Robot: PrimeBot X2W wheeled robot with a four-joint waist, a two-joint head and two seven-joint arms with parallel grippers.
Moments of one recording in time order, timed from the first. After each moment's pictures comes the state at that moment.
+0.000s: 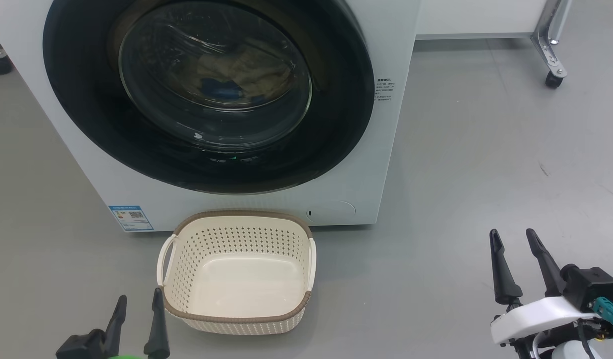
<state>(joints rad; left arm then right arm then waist) -0.02 0.03 -0.13 0.32 -0.32 -0.12 -0.26 0.04 -0.14 0.10 0.17 0.33 0.13 -0.26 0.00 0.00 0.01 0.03</state>
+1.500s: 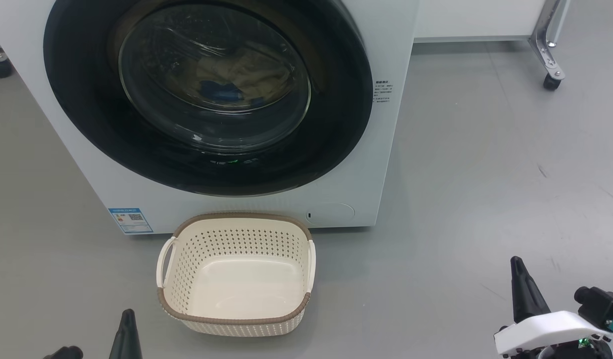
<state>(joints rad) 0.01 0.02 -0.10 0.33 -0.60 -0.12 -0.19 0.09 -0.09 0.07 0.20 0.60 0.13 -0.21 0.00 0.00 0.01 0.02</state>
